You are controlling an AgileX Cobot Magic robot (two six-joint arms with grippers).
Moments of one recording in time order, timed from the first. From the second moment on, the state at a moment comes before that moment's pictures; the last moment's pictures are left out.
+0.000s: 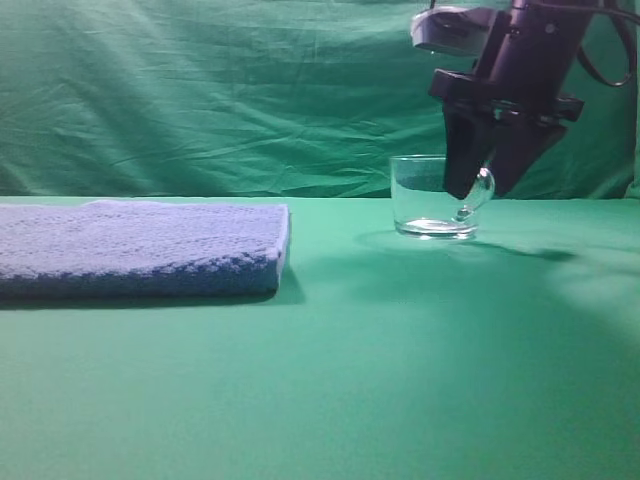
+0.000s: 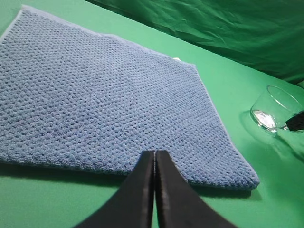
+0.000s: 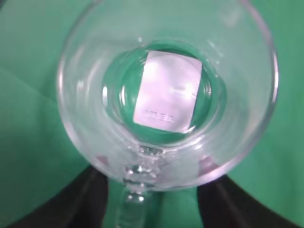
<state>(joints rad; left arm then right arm) -0.04 -0.02 -0.05 -0.37 0.41 -0.05 0.30 1.96 -1.45 0.18 0.82 -0.48</state>
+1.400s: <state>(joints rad) -0.04 -0.02 -0.05 -0.37 0.41 -0.05 0.73 2.17 -1.78 0.32 0.66 -0.49</state>
